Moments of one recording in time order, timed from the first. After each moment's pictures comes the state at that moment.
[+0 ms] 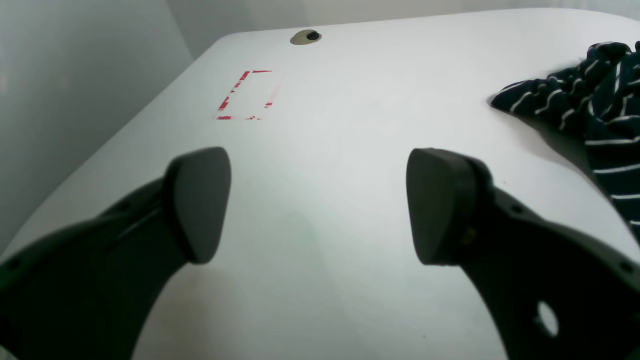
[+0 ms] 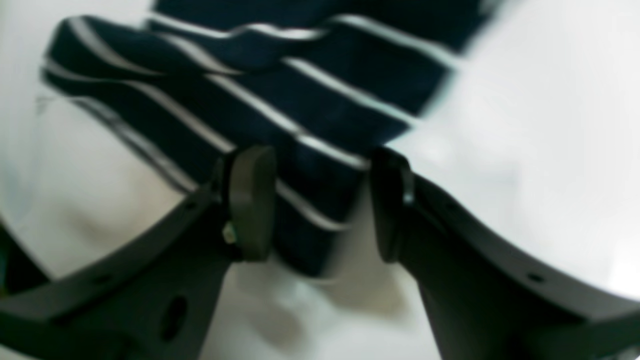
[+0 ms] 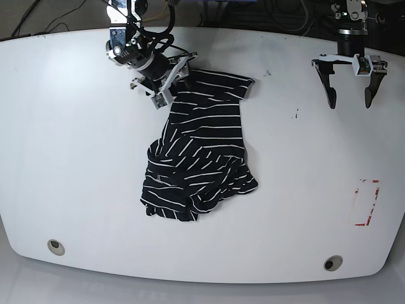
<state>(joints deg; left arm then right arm) 37.9 -10.8 -18.0 98.3 -9.1 -6.9 -22.2 -22.1 -1.2 1.7 100.7 12.3 30.3 -44.1</state>
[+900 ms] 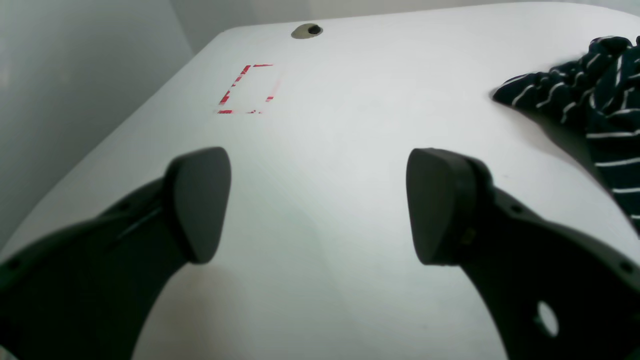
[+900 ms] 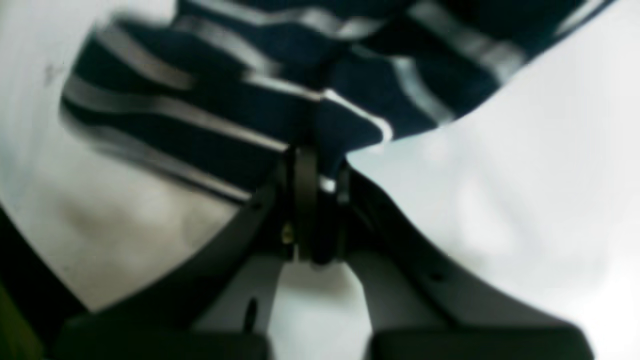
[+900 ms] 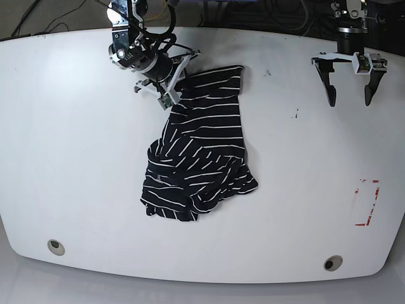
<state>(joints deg) 38.5 -10.8 -18.0 98.3 -9.1 -6.9 -22.2 -20.7 1.5 -1.3 100.7 11.6 30.1 -44.7</state>
